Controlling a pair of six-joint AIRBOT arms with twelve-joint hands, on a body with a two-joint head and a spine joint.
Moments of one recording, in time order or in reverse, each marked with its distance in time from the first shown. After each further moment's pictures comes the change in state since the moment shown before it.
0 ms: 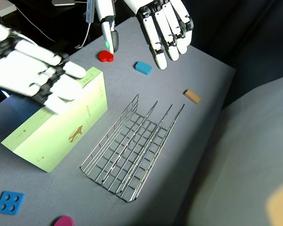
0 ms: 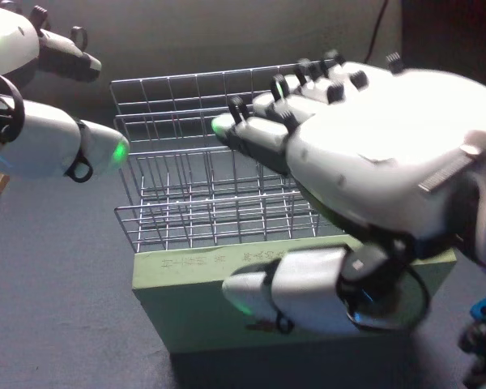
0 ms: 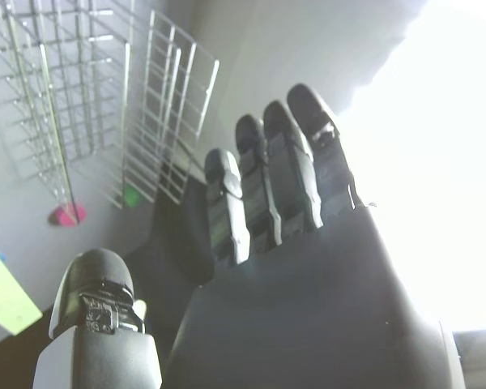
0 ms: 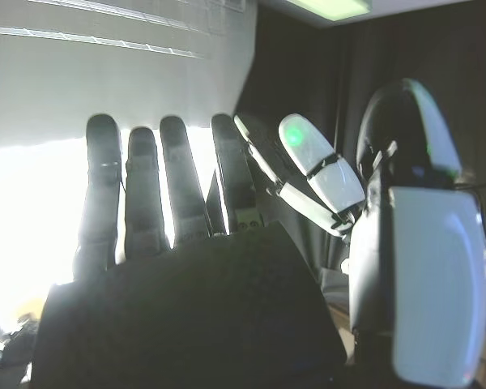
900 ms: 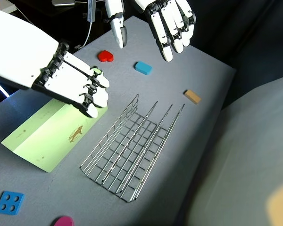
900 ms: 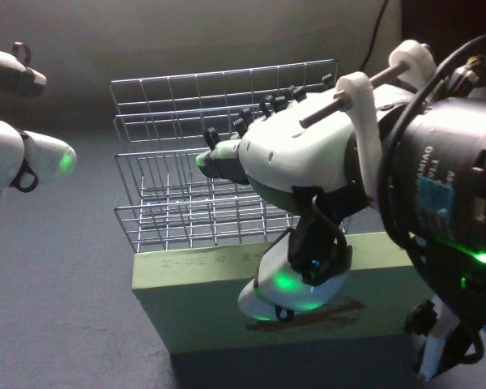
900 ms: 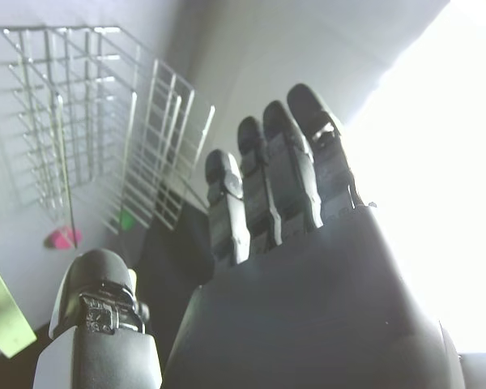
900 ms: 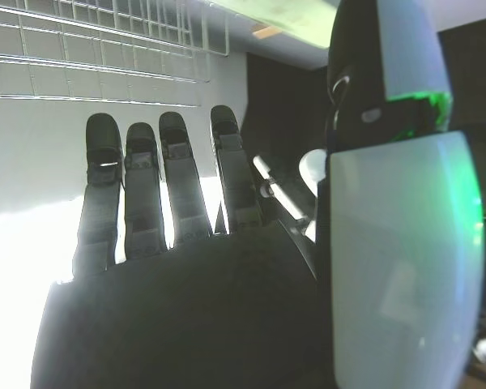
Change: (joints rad) left arm 0.000 0.093 -0.002 -0.022 0.013 0.035; right arm 0.043 -0.182 0.219 0.341 -0.006 -0.129
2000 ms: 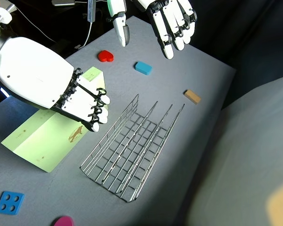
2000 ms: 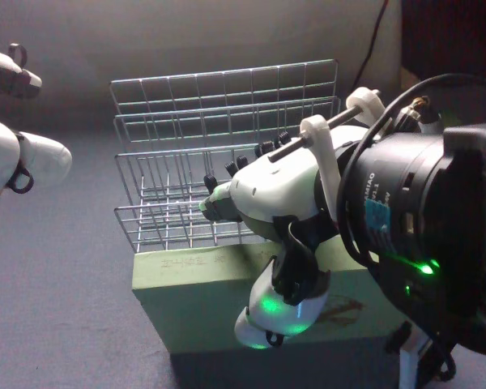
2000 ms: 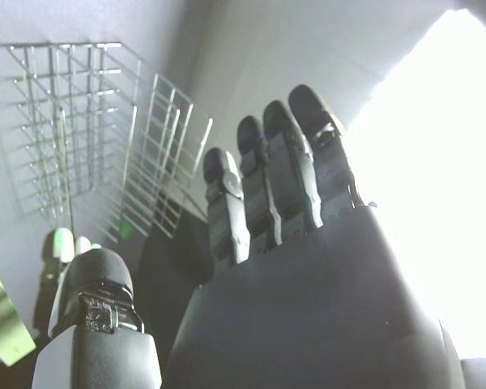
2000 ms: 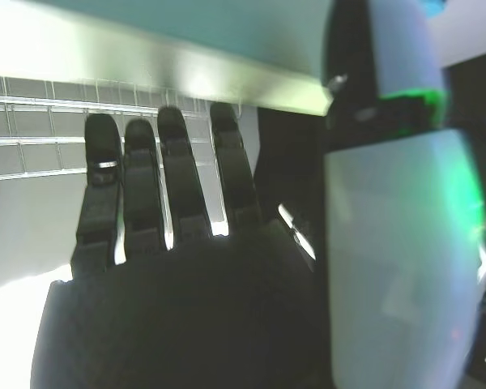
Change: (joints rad) left arm -0.014 0.000 -0.002 -0.006 0.014 0.021; right arm -0.070 -0.063 0.072 0.032 0.013 0.003
